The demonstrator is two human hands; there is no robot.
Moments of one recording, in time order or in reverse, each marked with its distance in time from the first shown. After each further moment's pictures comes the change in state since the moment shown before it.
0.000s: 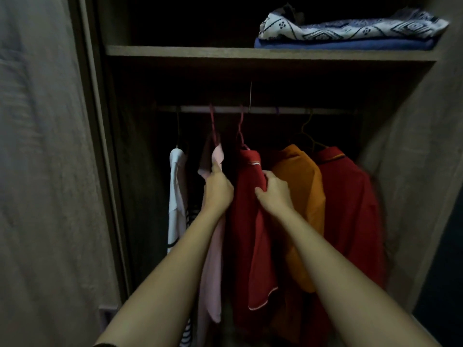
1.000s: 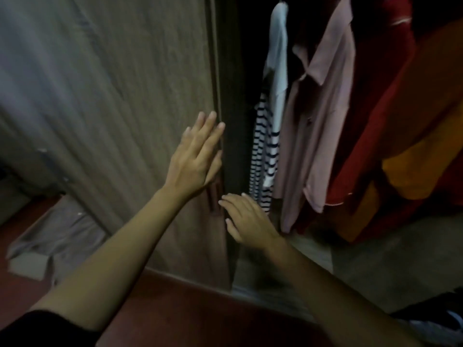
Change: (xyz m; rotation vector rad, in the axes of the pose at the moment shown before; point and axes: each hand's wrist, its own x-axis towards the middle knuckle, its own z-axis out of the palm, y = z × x) left_hand -0.134 -0.239 -0.160 0.499 0.198 0.727; right_hand -0.258 -0.023 0.246 -0.209 -0.345 -0.797
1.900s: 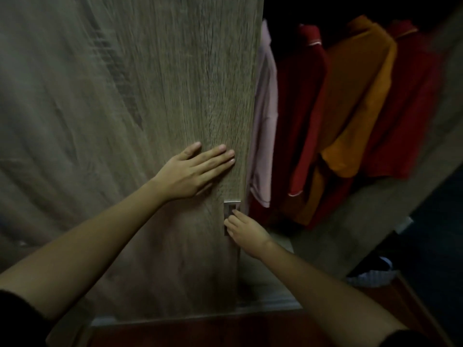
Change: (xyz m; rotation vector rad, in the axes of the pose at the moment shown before) left_hand 0.039 -0.015 0.060 0.188 -0.042 0.759; right_hand -0.026 0.023 -0.017 -0.864 -0.725 -0.170
